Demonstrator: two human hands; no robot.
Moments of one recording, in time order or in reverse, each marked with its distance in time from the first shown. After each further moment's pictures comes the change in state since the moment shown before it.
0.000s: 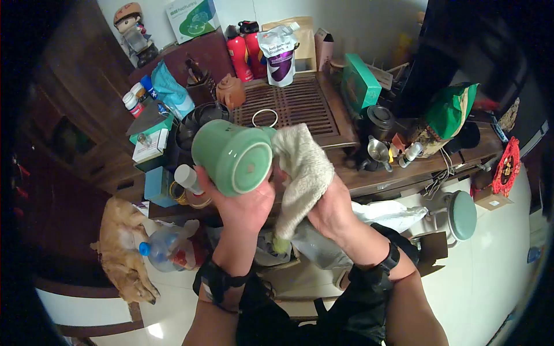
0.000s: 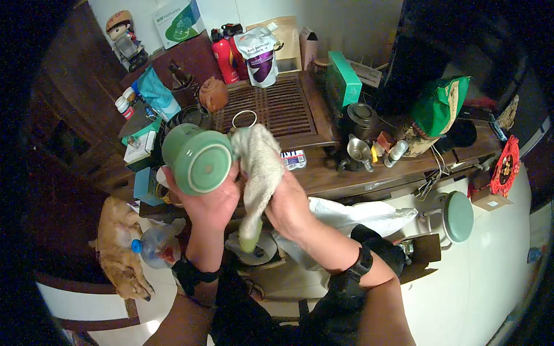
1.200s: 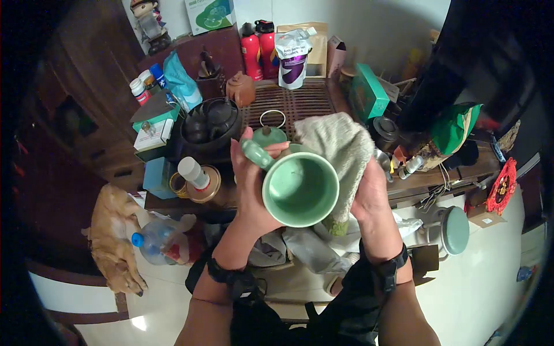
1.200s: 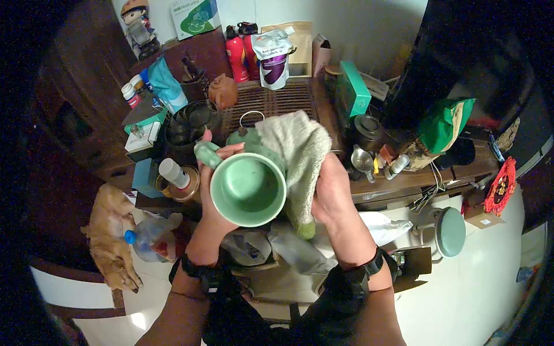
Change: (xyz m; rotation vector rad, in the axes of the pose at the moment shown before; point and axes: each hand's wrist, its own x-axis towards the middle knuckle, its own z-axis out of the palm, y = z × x) left_hand 0.000 0.006 -0.005 1.734 -0.467 0.871; right_hand 0.015 -0.048 -0.009 0.002 0.069 -0.035
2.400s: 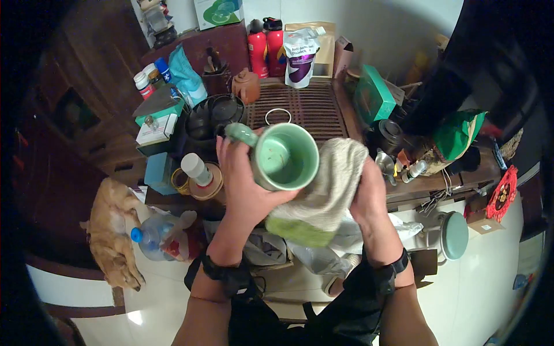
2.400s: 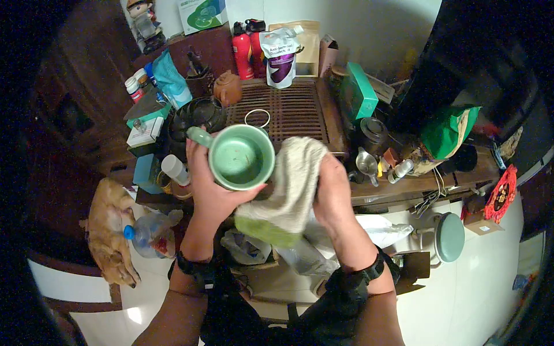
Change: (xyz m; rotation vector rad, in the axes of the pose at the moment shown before) left_hand 0.009 -0.004 -0.015 0.316 0.077 -0.073; right_hand 0.001 0.011 -0.011 -0.257 0.119 -0.058
